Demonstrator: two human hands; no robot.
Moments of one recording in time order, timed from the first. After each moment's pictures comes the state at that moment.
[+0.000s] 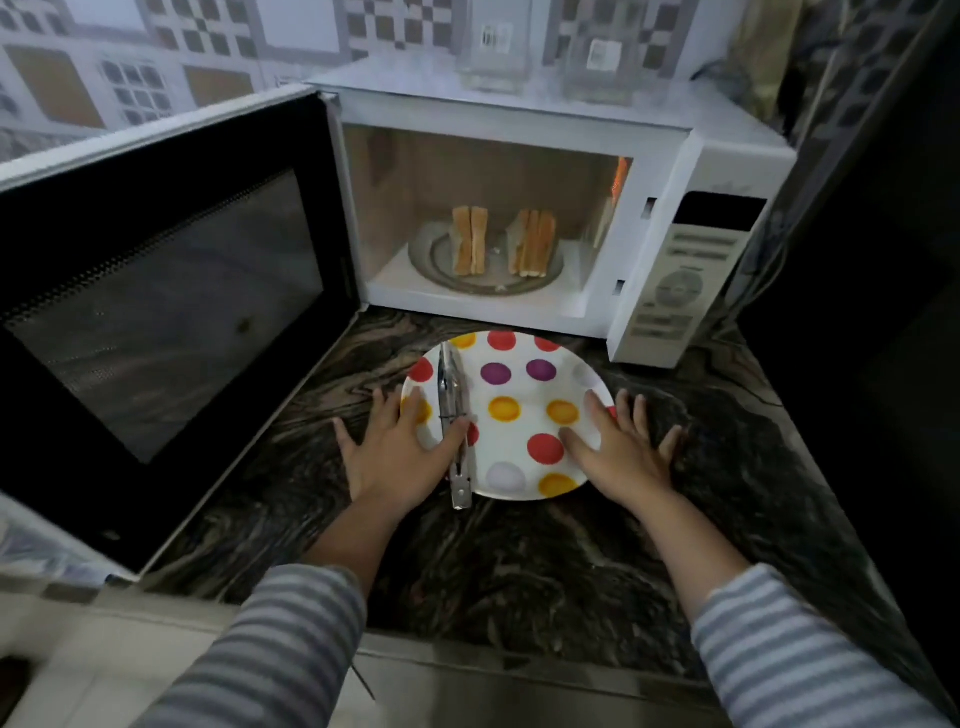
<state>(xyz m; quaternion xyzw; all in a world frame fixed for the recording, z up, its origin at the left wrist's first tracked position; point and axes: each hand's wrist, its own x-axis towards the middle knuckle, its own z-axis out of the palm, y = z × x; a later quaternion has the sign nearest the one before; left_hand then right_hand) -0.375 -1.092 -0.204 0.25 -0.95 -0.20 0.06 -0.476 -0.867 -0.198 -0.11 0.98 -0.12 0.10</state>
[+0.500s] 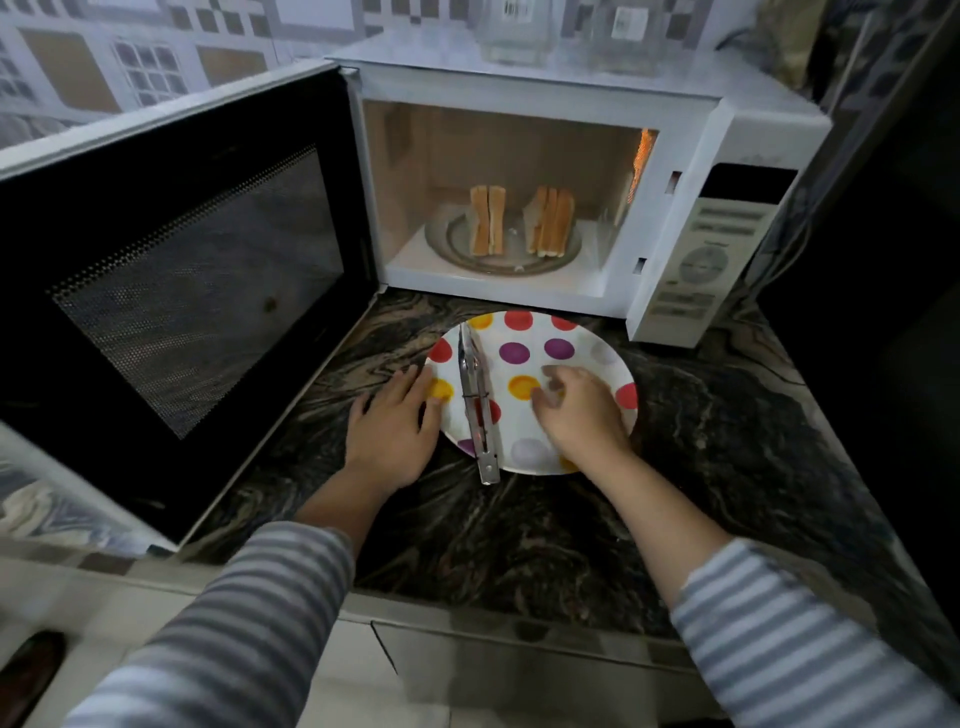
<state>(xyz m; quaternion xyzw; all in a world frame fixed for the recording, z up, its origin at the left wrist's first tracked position) -0.363 -1.124 -0.208 0.17 -0.97 -0.17 0.08 -0.445 -0.936 -0.171 -0.15 0.95 -0.29 -0.02</state>
